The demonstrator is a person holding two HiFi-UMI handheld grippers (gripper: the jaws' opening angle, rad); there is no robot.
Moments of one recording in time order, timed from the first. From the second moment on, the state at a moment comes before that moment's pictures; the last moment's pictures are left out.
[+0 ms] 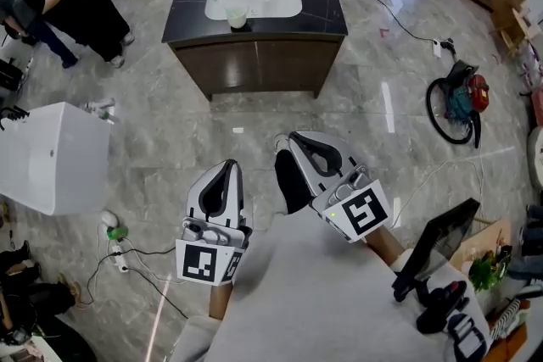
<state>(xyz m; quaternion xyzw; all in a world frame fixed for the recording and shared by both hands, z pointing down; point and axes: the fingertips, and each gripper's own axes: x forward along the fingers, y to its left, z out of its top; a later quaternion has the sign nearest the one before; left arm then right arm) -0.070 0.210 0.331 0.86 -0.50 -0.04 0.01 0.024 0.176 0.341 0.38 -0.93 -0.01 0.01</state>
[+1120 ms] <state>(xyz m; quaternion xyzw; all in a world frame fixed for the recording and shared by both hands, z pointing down) -0.070 -0.087 0.326 0.84 -0.55 -0.01 0.02 0.045 -0.117 0.349 0.37 -0.93 0.02 0.01</state>
